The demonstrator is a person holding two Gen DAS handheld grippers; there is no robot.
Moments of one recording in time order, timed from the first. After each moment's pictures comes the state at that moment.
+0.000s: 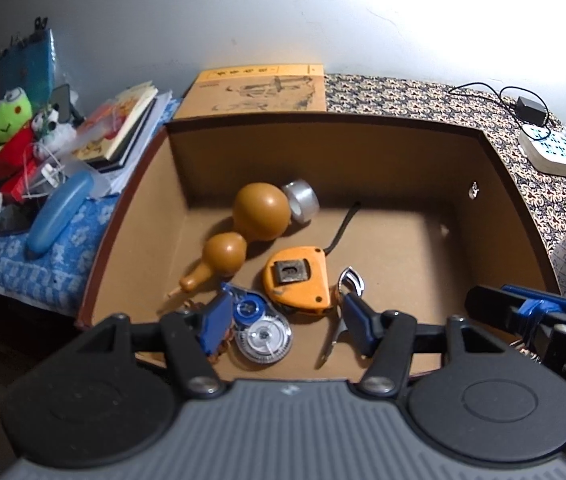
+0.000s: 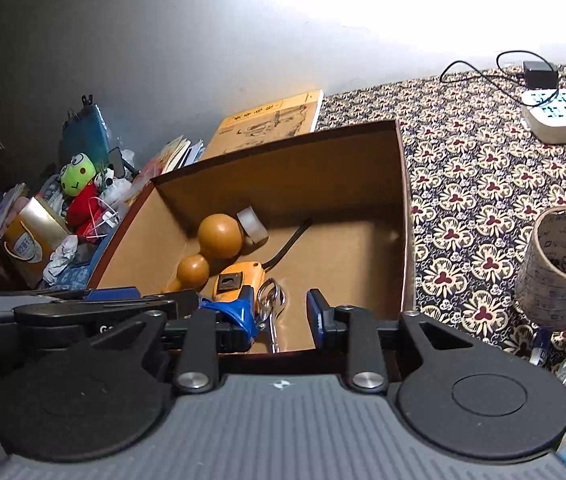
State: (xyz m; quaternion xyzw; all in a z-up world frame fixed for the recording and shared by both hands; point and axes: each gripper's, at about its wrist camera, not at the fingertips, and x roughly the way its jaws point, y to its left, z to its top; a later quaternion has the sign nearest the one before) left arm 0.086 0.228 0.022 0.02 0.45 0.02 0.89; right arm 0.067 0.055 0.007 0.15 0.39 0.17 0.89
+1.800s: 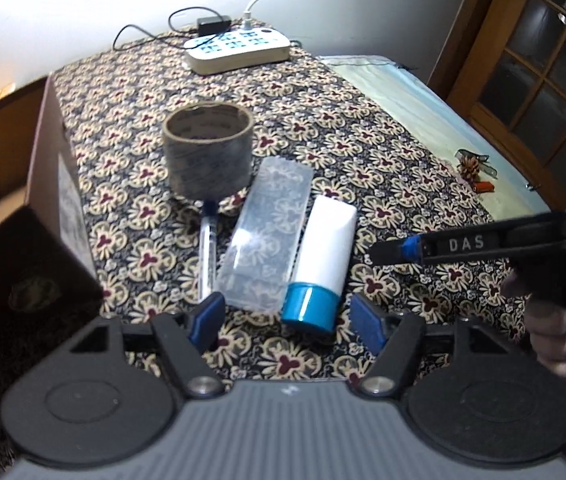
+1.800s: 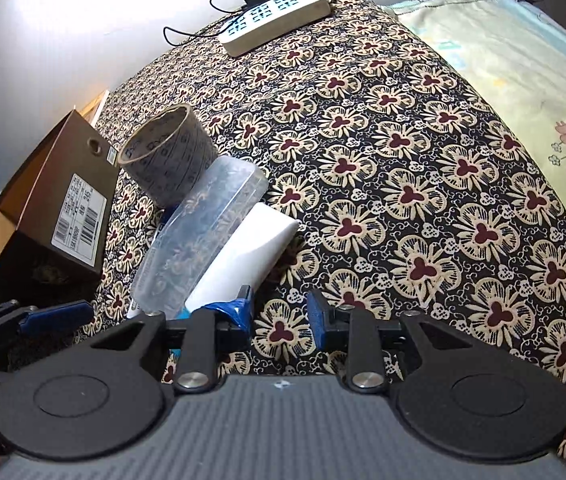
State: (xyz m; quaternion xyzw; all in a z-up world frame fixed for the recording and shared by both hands) left arm -0.021 -0.010 -0.017 0.09 0.46 -0.31 0.83; right arm -0.045 -0.198 -0.063 0.24 0.47 0.00 0.85
